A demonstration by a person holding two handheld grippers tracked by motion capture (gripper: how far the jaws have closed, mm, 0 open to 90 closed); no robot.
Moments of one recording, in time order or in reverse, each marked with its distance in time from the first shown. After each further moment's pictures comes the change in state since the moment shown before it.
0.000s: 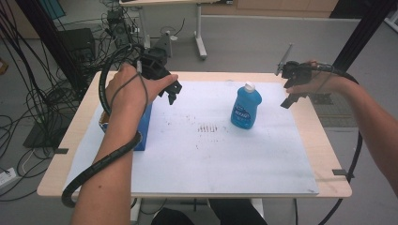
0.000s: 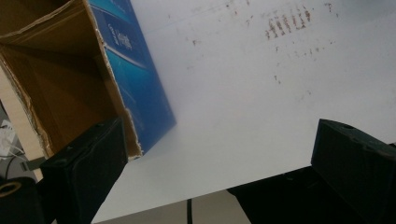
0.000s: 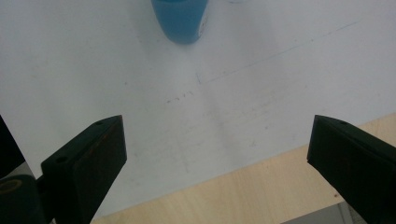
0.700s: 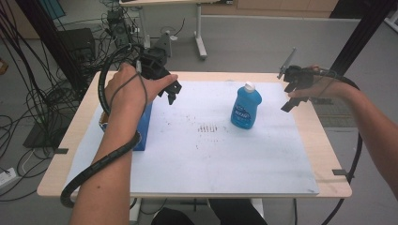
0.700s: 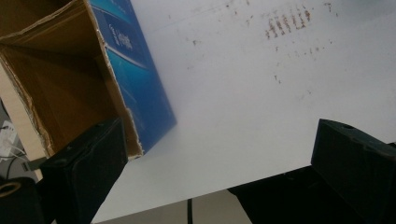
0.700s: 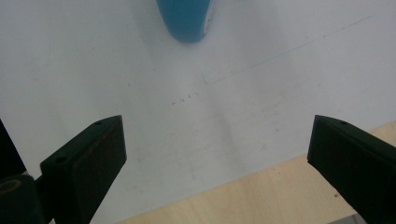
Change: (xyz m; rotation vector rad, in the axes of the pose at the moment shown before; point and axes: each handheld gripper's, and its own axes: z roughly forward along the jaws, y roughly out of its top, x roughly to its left) left arm -0.001 -0.001 -0.001 -0.003 -0.002 0.003; right arm 0.001 -0.015 0.013 -0.043 0.021 0.021
